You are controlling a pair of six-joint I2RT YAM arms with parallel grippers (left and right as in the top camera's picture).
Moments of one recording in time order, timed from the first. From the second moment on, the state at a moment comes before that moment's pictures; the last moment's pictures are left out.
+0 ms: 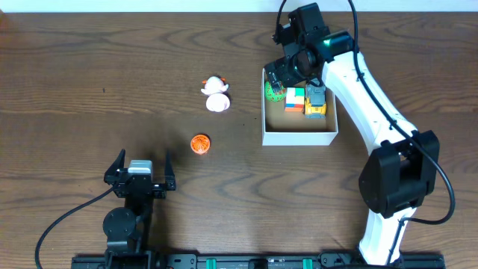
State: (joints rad) left arm 0.01 0.01 0.02 -0.11 0.02 0.12; right arm 0.34 2.03 1.84 -0.93 -0.07 -0.04
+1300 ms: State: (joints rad) left arm 0.01 0.01 0.02 -0.11 0.02 0.12; right arm -0.30 1.79 1.50 -0.91 0.10 0.12
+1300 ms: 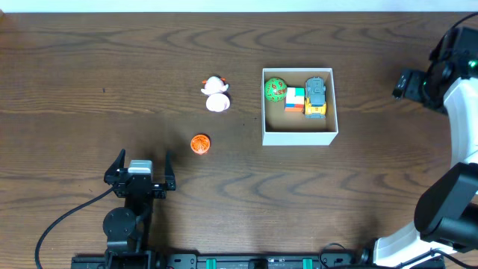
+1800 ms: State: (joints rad) left arm 0.01 0.01 0.02 -0.11 0.02 0.12; right arm -0.30 1.79 1.41 -0.82 0.10 0.13
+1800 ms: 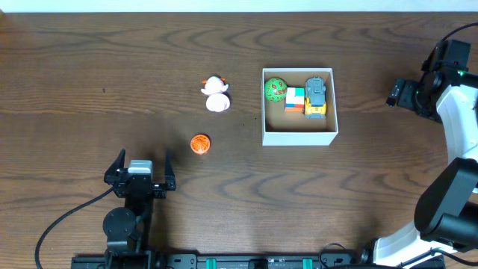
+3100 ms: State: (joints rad) left arm 0.01 0.49 0.53 -0.53 0.23 -0.01; right arm -0.30 1.79 1.40 -0.82 0.10 0.13
